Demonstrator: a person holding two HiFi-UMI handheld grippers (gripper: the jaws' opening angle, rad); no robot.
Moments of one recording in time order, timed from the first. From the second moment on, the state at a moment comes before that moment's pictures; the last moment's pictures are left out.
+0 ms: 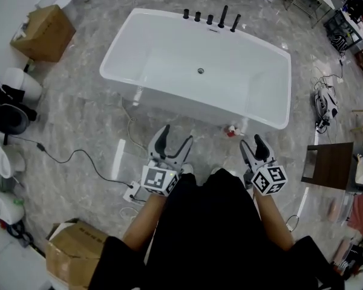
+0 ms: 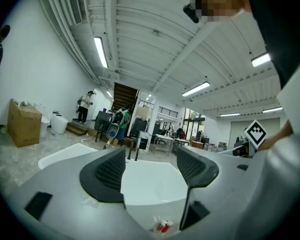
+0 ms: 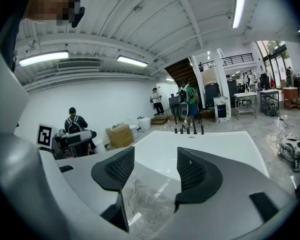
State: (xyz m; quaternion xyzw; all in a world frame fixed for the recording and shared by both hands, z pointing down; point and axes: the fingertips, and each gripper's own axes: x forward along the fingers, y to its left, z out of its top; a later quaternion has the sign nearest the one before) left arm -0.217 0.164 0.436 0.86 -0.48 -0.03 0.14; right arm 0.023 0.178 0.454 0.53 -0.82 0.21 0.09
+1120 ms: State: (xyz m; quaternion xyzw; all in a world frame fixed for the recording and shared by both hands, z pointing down) left arm -0.184 0.036 0.450 0.86 -0.49 0.00 0.15; right arm 0.044 0.027 0.487 0.52 -0.82 0.24 0.06
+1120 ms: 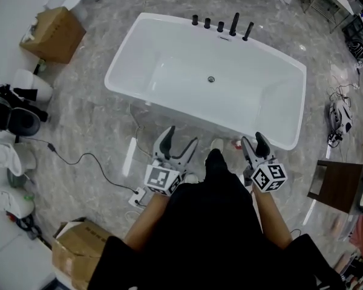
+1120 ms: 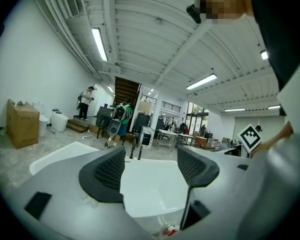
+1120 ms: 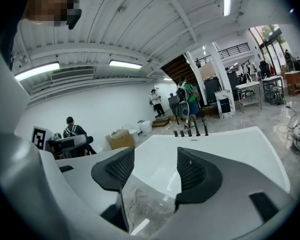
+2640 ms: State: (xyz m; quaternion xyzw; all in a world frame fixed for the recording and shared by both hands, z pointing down) left arm -0.069 -0.227 0.458 0.84 -0.52 0.03 0.15; right arm 0.185 -0.254 0.507 0.50 -0.82 0.27 0.05
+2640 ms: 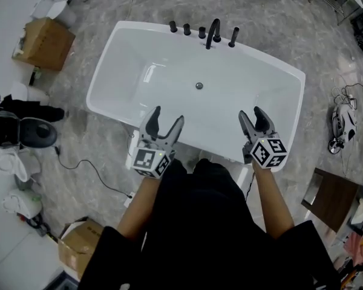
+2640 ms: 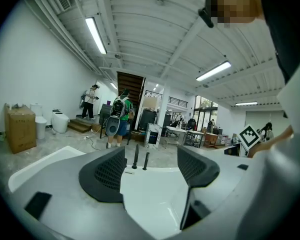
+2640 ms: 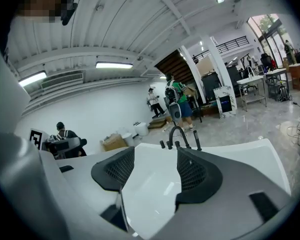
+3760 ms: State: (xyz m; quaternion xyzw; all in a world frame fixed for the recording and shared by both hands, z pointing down) left arm -0.032 -0.342 0.530 0.88 -0.42 0.04 0.20; right arm 0.184 -0.483 0.638 0.54 -0.79 0.23 0.16
